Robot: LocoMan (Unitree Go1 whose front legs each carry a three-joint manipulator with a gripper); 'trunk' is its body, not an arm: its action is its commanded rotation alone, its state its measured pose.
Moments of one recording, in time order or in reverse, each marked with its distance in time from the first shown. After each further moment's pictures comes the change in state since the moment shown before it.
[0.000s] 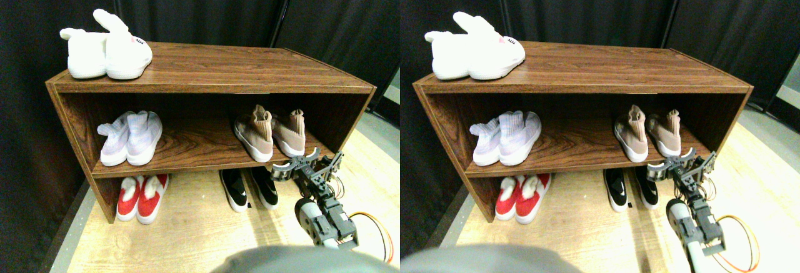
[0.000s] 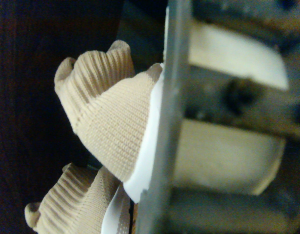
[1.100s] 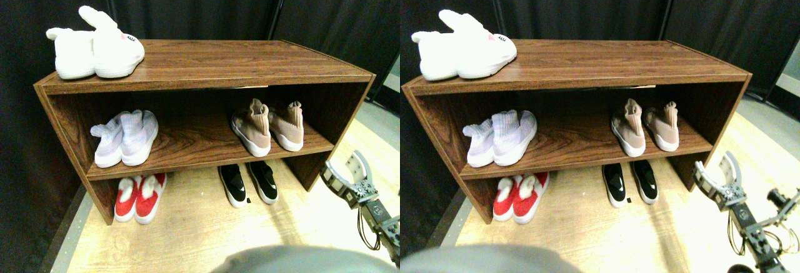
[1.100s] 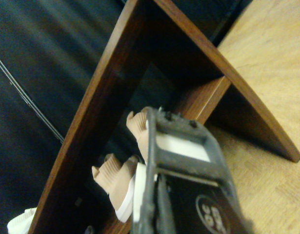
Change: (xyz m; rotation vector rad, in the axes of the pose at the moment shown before) right arm -0.099 0.028 0.046 -0.176 -0.204 0.153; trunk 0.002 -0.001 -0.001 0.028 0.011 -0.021
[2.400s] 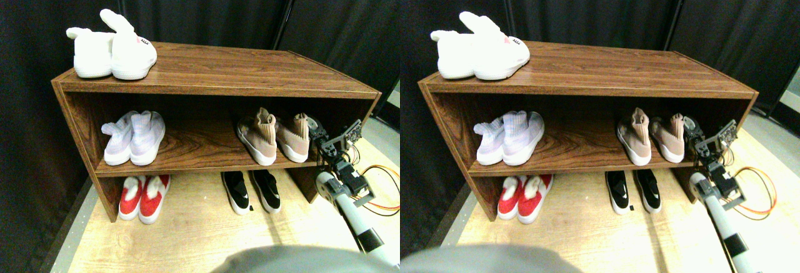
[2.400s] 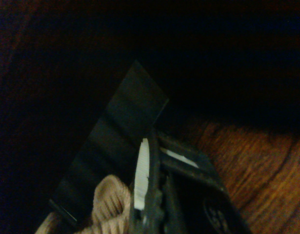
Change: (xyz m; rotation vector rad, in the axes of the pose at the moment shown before) right arm 0.138 -0.025 -0.004 0.071 -0.036 -0.135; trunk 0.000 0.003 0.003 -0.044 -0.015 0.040
